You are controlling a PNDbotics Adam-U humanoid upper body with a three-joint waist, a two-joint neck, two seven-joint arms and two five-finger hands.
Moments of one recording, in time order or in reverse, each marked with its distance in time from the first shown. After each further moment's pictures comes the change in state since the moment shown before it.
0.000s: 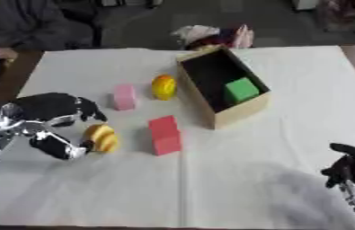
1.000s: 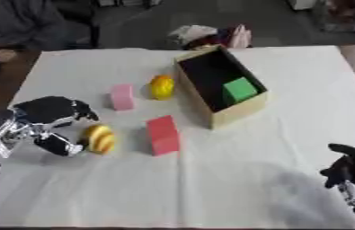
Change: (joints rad) left arm -0.074 -0.032 -0.043 0.223 -0.109 -0.038 0.157; right arm 0.000 0.000 0.003 0.000 0.000 0.000 0.001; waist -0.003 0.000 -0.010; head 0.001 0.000
